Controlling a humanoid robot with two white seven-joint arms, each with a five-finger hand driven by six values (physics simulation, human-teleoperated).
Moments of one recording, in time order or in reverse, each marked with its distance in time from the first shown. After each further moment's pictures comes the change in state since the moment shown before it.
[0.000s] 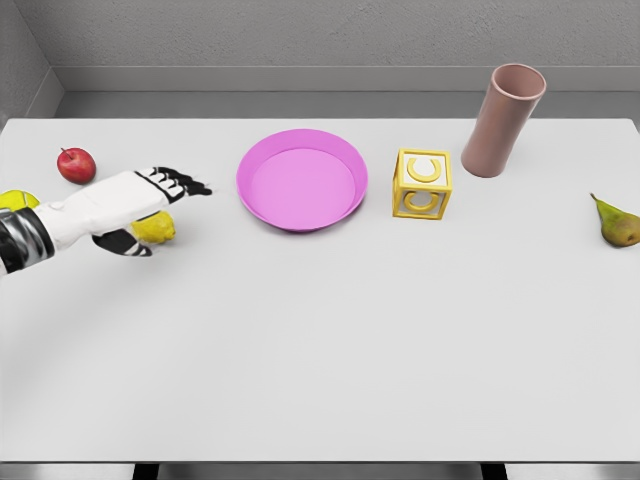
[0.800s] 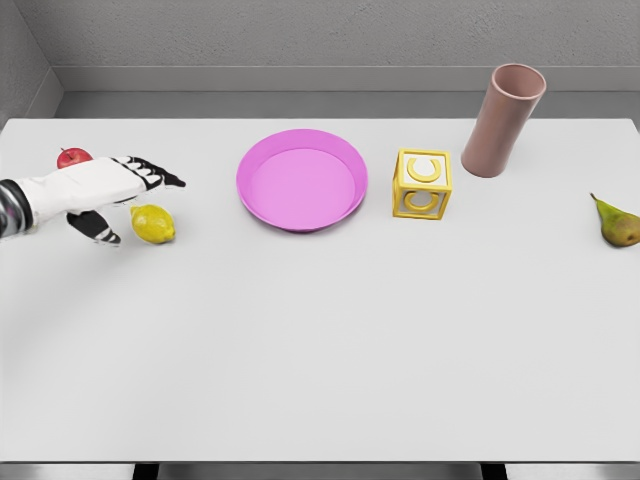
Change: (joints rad) left arm -0.176 0.049 -0.099 0.114 0.008 -0.003 -0.107; right arm 0.000 0.000 0.000 0.000 0.000 0.000 0.000
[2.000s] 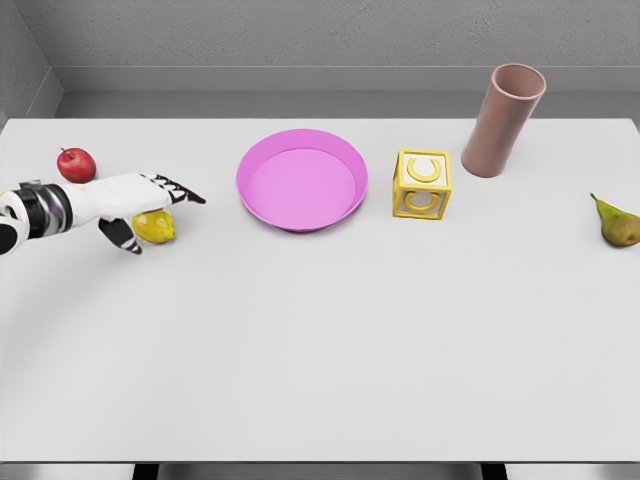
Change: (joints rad) left arm -0.103 -0.080 -0.177 0.163 -0.006 0.004 -0.004; right arm 0.000 0.000 0.000 0.000 0.000 0.000 0.000
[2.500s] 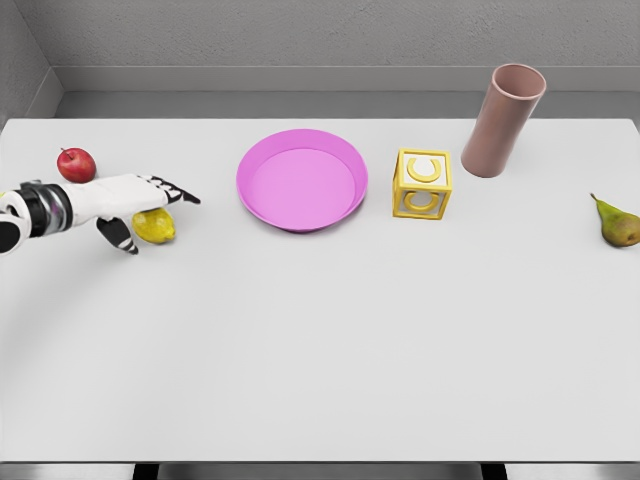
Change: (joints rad) left arm -0.012 -0.022 -0.005 0.057 -0.021 -0.001 0.000; right arm 0.000 0.000 0.000 0.000 0.000 0.000 0.000
